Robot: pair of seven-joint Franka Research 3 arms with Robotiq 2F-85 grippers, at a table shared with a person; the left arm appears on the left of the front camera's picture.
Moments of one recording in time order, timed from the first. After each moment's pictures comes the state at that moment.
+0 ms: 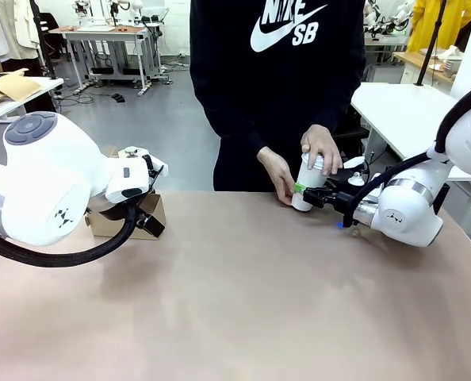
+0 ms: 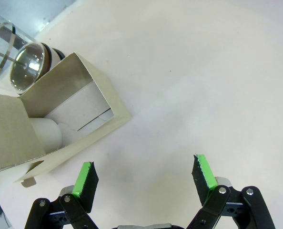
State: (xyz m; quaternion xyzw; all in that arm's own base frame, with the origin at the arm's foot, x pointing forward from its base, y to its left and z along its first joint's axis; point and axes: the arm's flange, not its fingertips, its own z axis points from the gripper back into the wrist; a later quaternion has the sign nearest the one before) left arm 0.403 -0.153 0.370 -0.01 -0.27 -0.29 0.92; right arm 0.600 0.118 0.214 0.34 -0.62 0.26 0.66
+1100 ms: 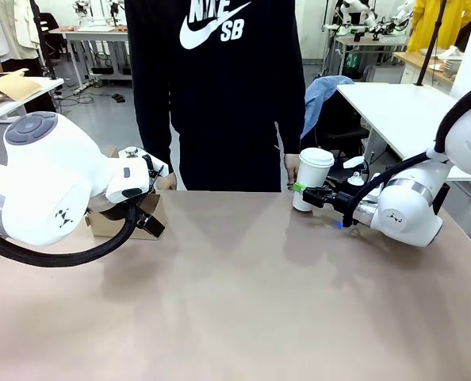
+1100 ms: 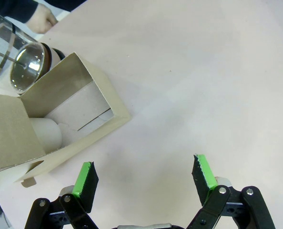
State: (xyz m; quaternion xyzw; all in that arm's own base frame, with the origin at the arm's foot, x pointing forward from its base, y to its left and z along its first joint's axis) left arm 0.403 -0.153 0.370 -0.01 -0.27 -0.29 0.92; right arm 0.600 0.119 0.215 0.34 -0.62 0.26 0.66
